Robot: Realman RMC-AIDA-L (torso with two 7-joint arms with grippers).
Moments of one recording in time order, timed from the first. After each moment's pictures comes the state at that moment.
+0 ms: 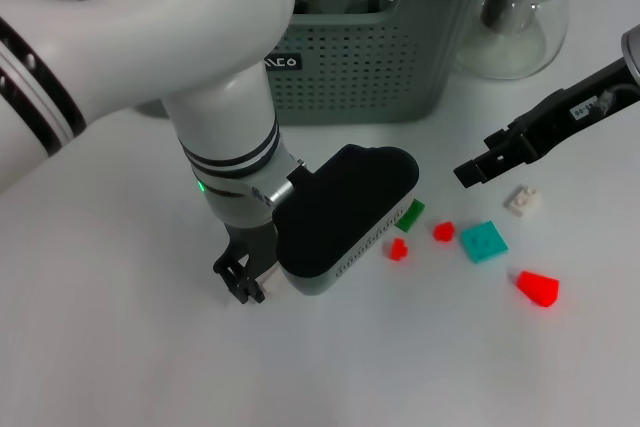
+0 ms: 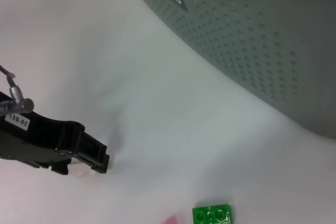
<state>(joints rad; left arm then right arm) -0.79 -2.18 1.84 1.15 2.67 1.55 -1.53 0.83 2.04 -0.94 -0.87 -2.52 -1.62 2.22</state>
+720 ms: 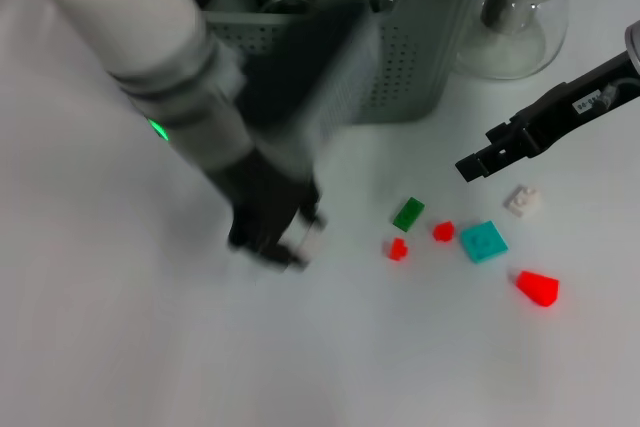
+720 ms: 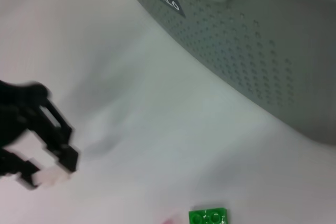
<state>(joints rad) -0.77 -2.17 1.44 1.25 2.55 1.73 -1.60 0.83 2.03 -0.94 -0.88 -2.51 -1.62 2.22</state>
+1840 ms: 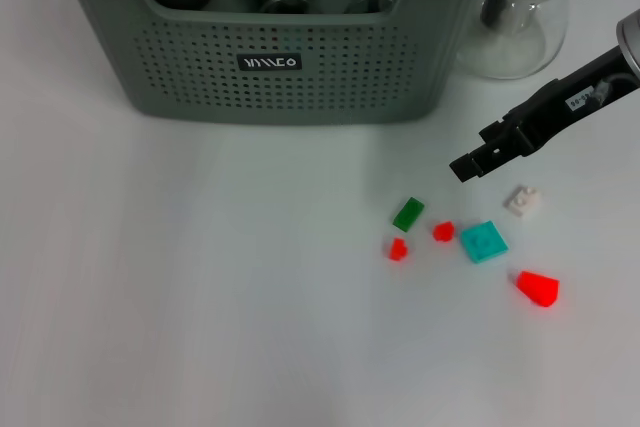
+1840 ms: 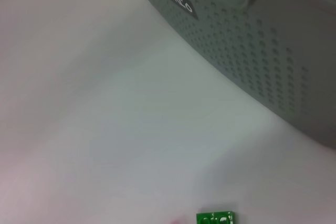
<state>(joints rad) -1.06 -2.04 0.92 0.84 2.72 1.11 -2.17 0.85 2.04 -0.95 -0.88 -2.52 -1.64 2.22</state>
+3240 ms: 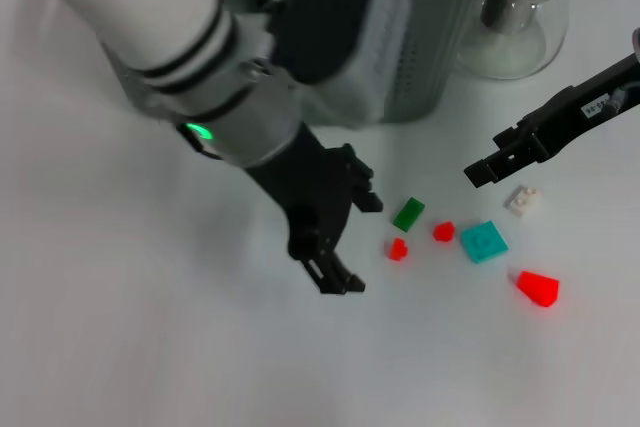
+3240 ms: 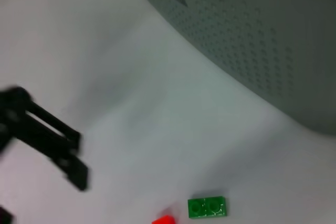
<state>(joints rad) -0.75 -2.17 1.46 1.31 2.40 1.72 -1.84 0.83 2.02 -0.95 -0.88 -2.52 -1.64 2.21</state>
